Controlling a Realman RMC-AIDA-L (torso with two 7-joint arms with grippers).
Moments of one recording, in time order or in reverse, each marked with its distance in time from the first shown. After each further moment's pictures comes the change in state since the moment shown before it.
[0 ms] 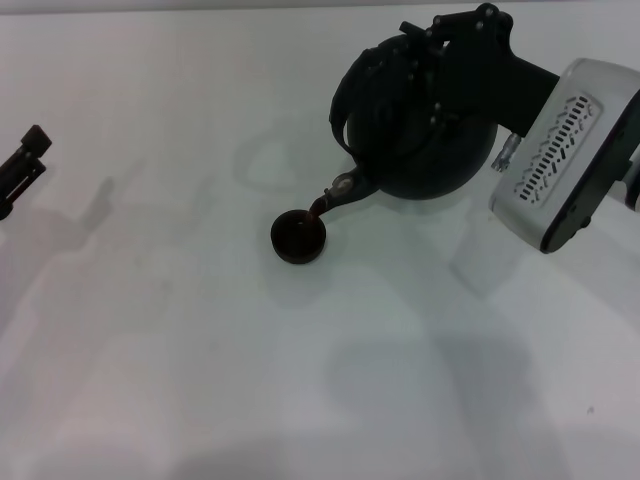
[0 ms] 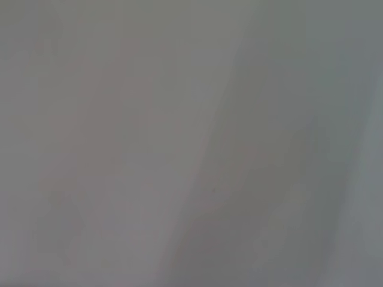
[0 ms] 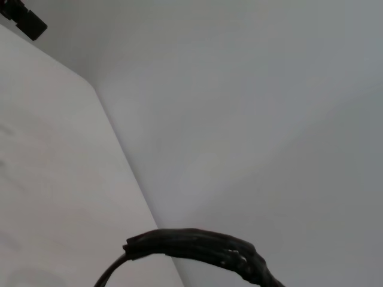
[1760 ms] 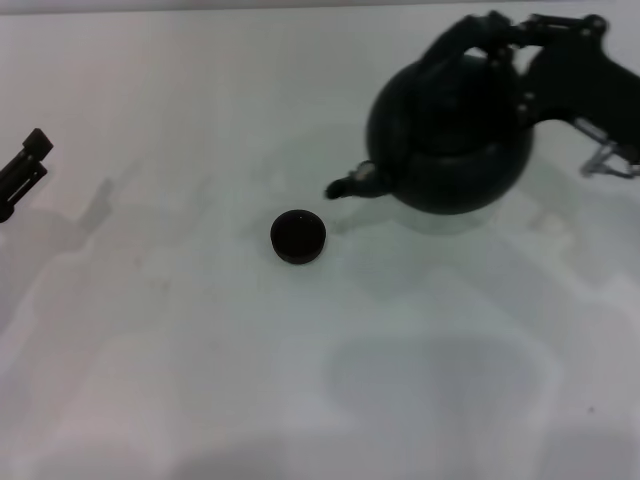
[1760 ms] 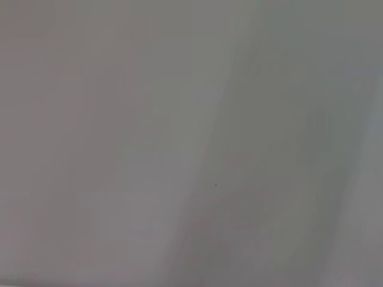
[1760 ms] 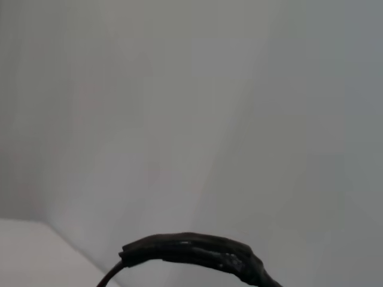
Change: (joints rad) left arm 0.000 0.002 0.004 0.000 0.004 0.011 0.000; right arm 0.003 -0.006 0.274 0.347 0.305 -0.563 0.120
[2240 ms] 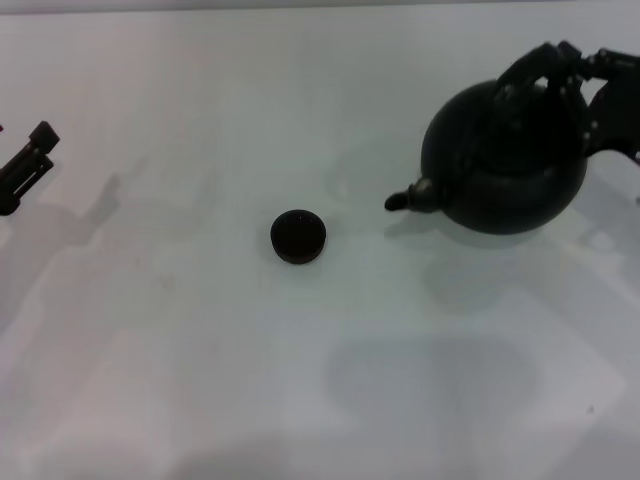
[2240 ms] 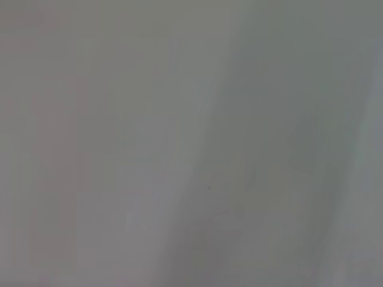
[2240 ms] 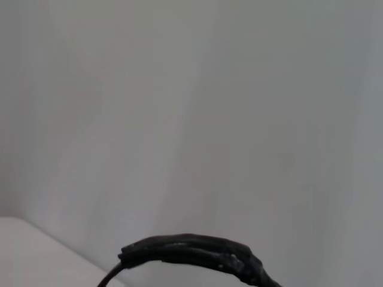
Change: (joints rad) left arm -0.016 0.000 0.002 0.000 0.003 0.000 -0.002; right arm 0.088 -0.005 0.212 0.387 0.004 -0.280 -0.098
